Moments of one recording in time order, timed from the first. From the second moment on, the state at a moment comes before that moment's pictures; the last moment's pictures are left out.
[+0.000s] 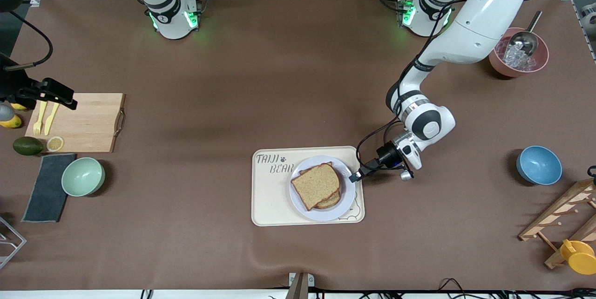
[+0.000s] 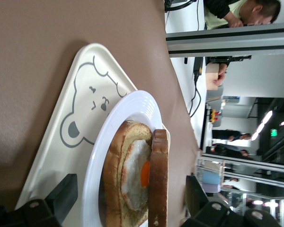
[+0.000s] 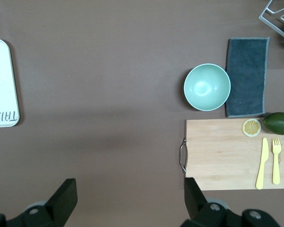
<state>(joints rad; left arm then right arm) -0.14 0.72 -0.24 -1.81 -2.05 2.51 1.07 -0.03 0.07 0.00 -1.53 -0.01 1.59 -0.01</state>
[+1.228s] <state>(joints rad) -0.14 0.62 -0.23 -1.80 -1.52 2.61 0.86 -0.03 0.07 0.00 -1.53 -0.01 1.59 -0.01</state>
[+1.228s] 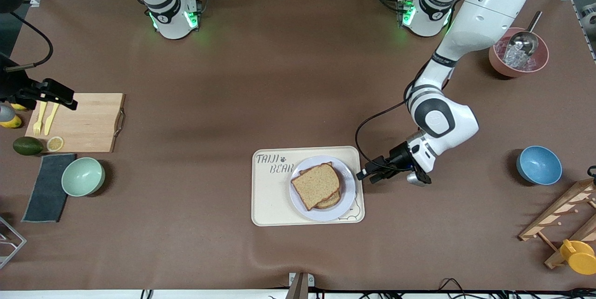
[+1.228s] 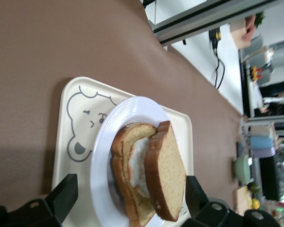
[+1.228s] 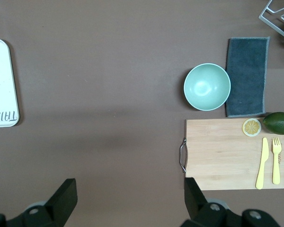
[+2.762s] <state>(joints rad) 0.00 0.27 -0.22 -1.56 -0.08 1.87 -0.05 -0.03 0.07 0.00 -1.53 -0.01 1.59 -0.01</state>
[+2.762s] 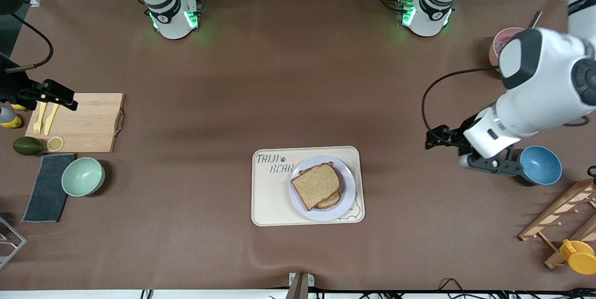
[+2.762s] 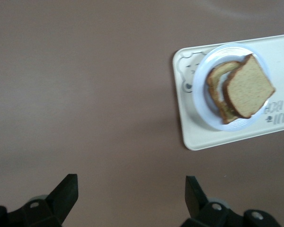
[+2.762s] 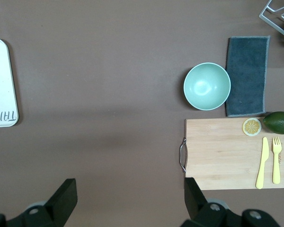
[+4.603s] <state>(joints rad) -0.02 -0.04 -0.02 -1.53 0.04 1.50 -0.06 -0.03 0.07 0.00 -1.53 -0.01 1.59 -0.01</state>
